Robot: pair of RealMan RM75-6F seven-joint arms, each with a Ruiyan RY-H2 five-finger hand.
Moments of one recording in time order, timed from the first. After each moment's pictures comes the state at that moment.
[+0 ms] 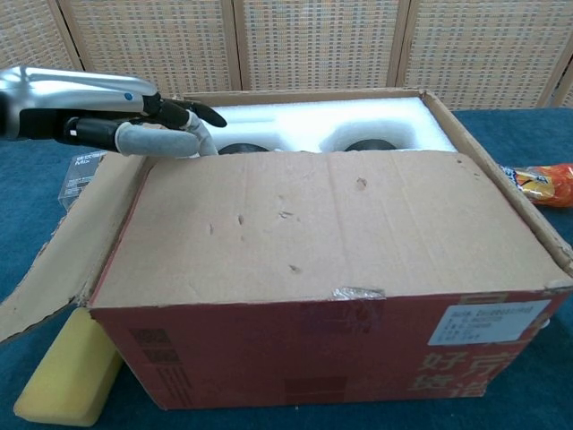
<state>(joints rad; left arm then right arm) -0.81 -1.09 -0.12 -1.97 1.20 0.77 0.08 0.25 -1.05 0.17 -1.74 -1.33 1.35 -0.06</state>
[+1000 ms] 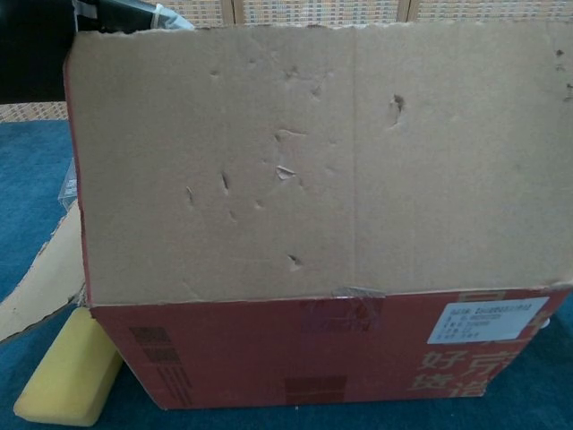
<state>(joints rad) -0.75 -0.85 -0.09 -2.06 1.77 0.83 -1.05 0.27 -1.05 0.18 -1.76 -1.32 1.33 -0.11</state>
